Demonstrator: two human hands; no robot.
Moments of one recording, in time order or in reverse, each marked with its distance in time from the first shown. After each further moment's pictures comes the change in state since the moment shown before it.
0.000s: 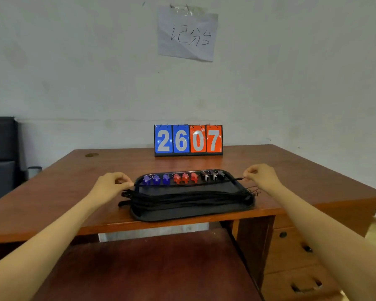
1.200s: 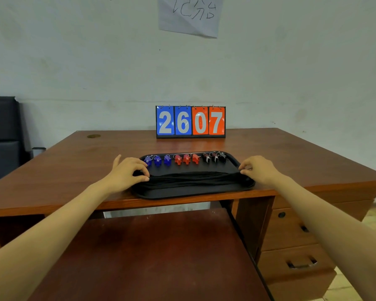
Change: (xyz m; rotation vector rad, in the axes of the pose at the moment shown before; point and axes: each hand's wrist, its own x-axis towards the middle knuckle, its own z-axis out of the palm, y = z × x) left_hand -0.004 0.005 0.029 0.333 -0.139 0.276; right_hand -0.007 0.020 0.018 -0.424 -0.180 -0.242
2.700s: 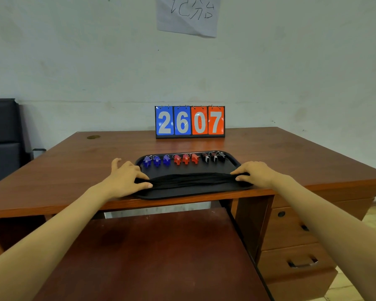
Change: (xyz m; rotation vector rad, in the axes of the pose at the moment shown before) left_hand -0.009 0.013 0.000 0.303 -0.139 0.005; right_hand 0.003 0.008 0.005 -0.113 -0.225 -0.191
